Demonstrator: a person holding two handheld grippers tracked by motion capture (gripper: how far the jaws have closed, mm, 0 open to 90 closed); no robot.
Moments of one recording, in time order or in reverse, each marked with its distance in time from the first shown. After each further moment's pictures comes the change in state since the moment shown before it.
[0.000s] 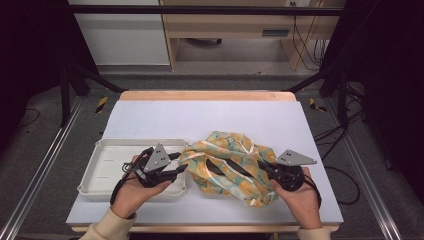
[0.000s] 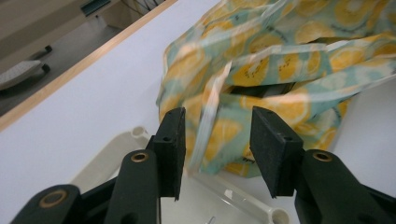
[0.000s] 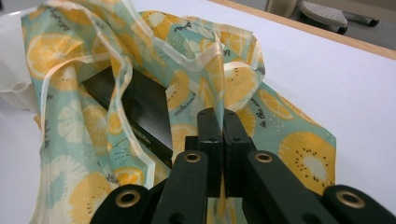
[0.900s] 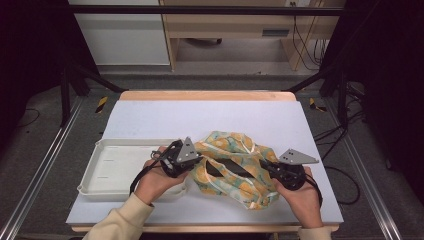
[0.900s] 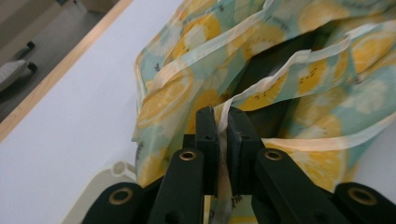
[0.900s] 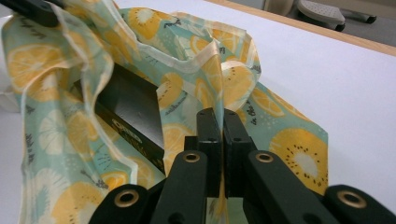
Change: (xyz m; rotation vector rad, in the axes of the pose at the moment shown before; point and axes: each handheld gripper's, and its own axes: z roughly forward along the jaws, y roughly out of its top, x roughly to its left) left arm -0.011 0.029 0.048 0.094 -0.027 0.095; right arm -0.007 -0.003 0.000 -0.008 -0.007 0.023
